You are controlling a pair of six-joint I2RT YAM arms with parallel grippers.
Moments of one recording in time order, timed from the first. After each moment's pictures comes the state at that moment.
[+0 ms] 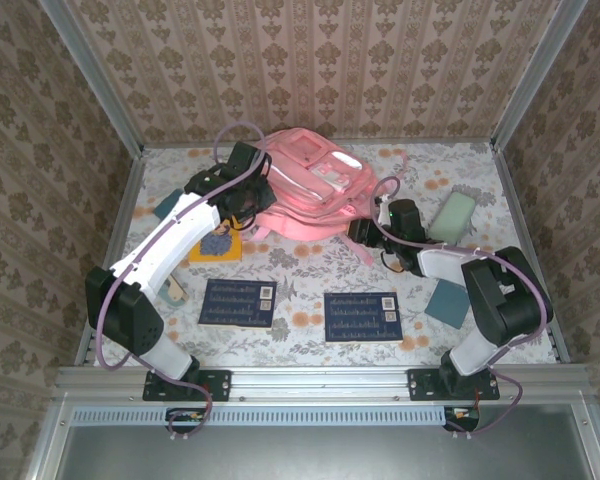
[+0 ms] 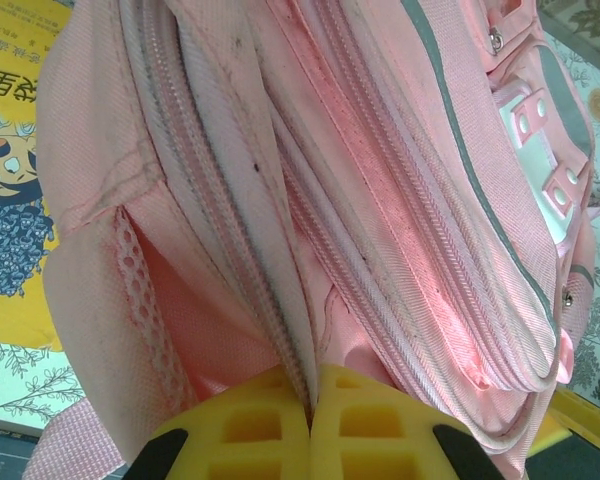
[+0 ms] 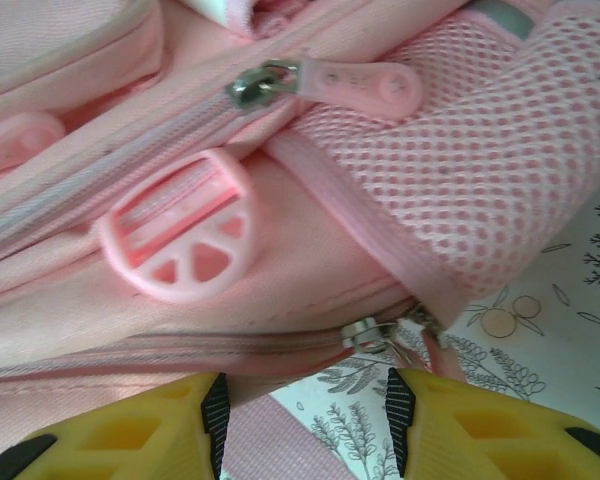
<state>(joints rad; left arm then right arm) -0.57 1.57 1.51 -0.87 -0.13 -0.89 0.29 1.62 0.71 0.32 -0.29 0.50</state>
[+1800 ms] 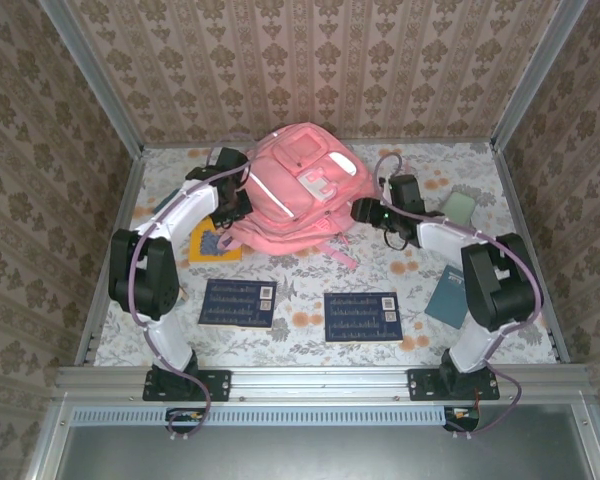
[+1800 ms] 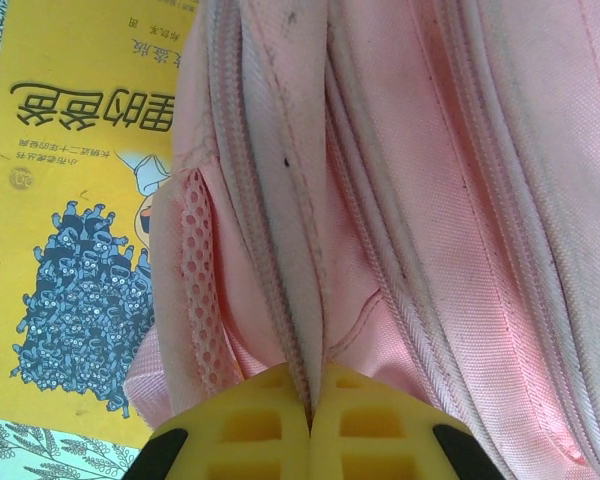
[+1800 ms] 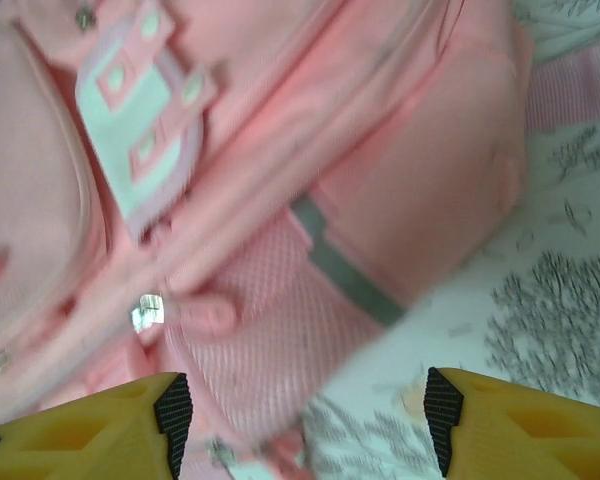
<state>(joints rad) -0.36 1.81 1.47 -0.86 -0.13 -0.61 0.23 1.74 1.02 0.01 -0.24 0.52</state>
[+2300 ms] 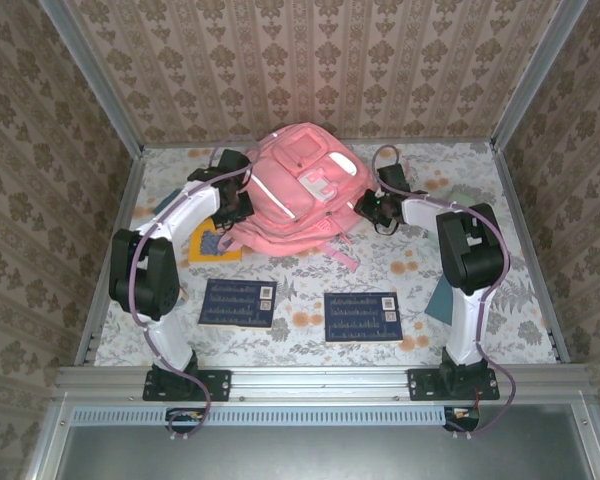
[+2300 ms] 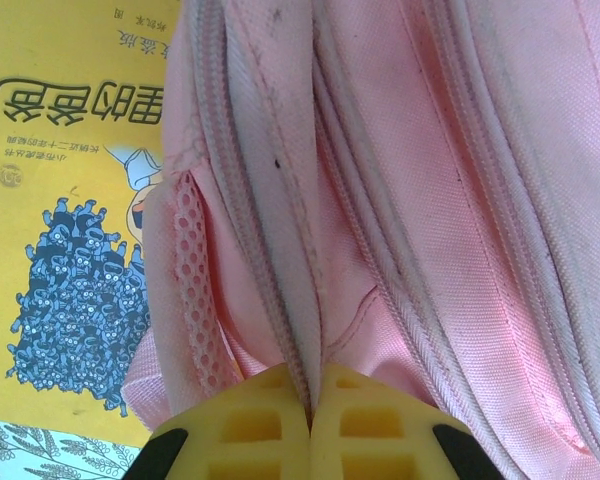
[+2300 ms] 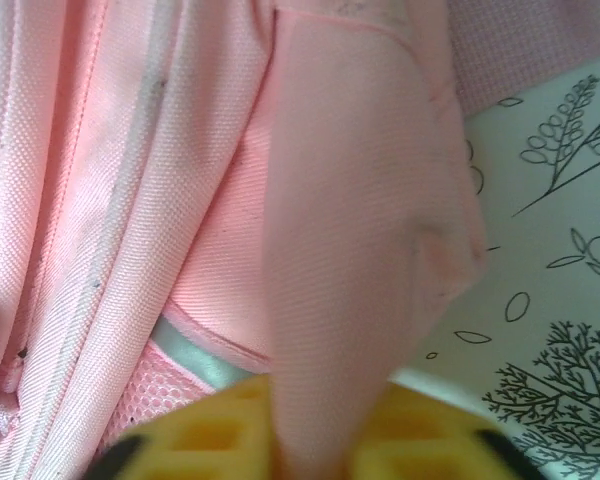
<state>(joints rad) -0.37 1.81 1.45 -0.86 -0.13 -0.59 0.21 2.02 1.28 -0.16 -0.24 0.73</state>
